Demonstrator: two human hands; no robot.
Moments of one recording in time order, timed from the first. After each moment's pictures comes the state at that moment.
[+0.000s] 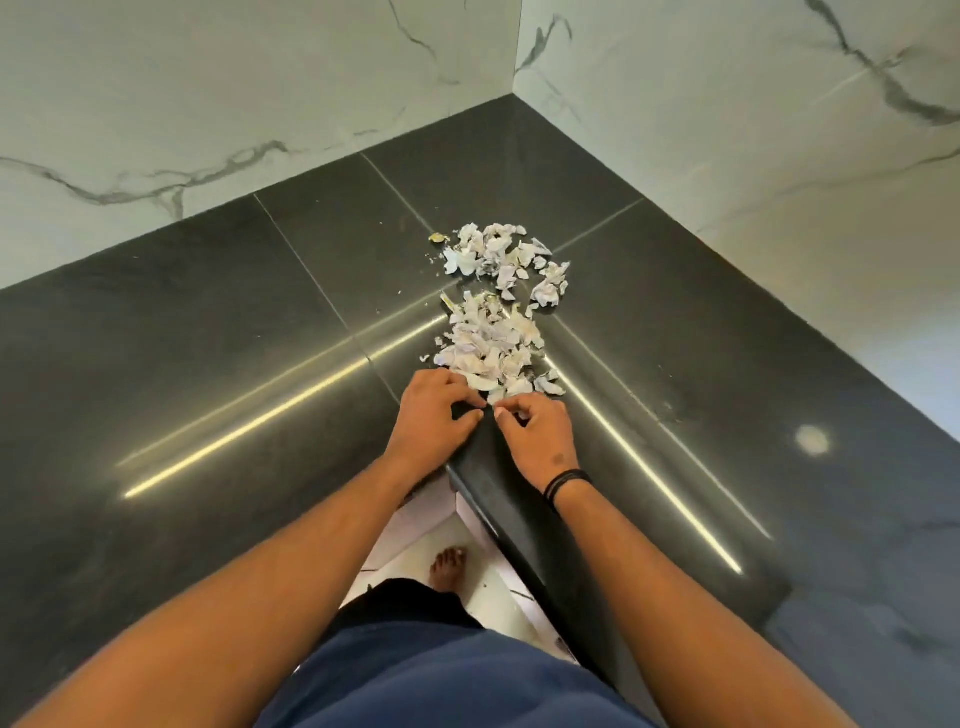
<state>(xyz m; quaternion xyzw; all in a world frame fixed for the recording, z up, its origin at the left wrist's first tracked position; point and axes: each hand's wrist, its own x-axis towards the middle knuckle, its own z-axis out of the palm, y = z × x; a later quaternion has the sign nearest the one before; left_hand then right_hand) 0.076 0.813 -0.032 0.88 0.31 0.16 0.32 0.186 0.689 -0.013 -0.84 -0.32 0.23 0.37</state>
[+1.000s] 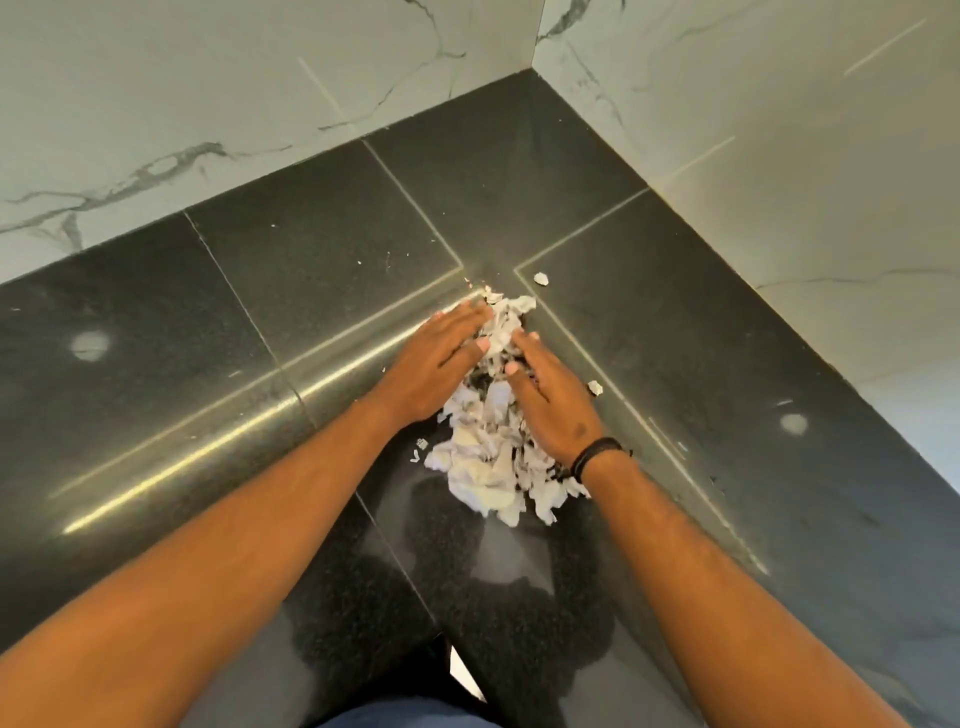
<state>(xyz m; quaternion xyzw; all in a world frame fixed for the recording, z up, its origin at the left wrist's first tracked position) 0.189 0.984 -0.034 0.86 0.23 0.09 0.44 0.307 0.831 -0.004 -0.80 -0.42 0.28 0.32</state>
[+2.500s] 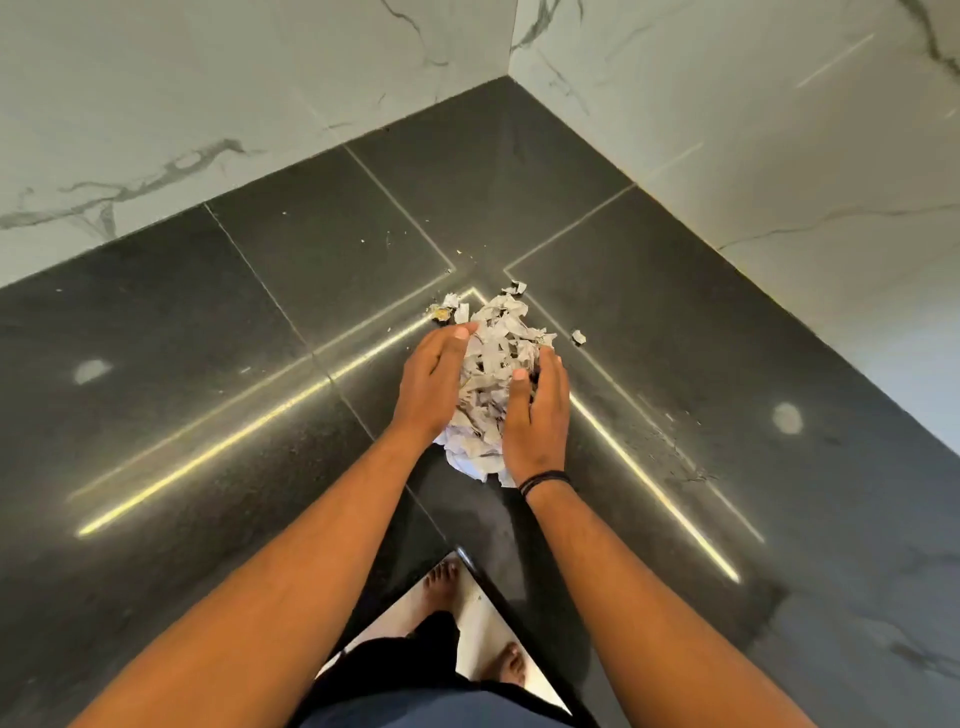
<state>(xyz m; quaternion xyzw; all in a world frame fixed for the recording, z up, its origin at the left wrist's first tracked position) 0.146 0.894 -0.016 0.67 0.36 0.24 0.60 0.215 0.781 -0.033 -0.82 -0.22 0.15 0.50</state>
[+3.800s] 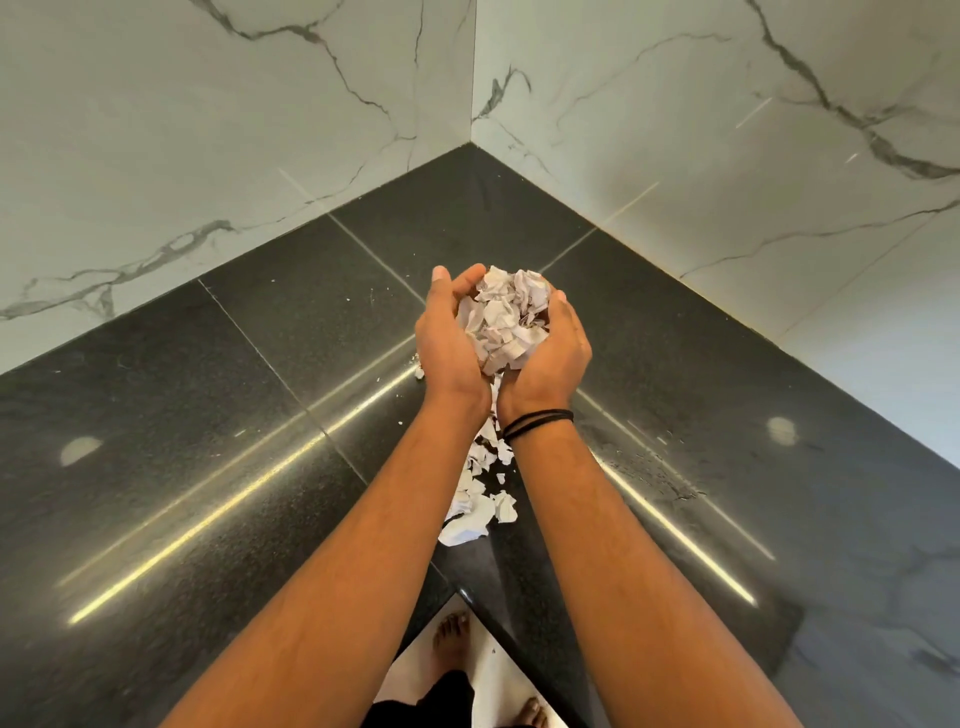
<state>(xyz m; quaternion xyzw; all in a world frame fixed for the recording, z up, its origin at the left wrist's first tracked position) 0.209 0.882 0.101 0.28 0.33 0.35 0.83 0.242 0.842 0.096 -0.38 0.08 0.20 0.90</state>
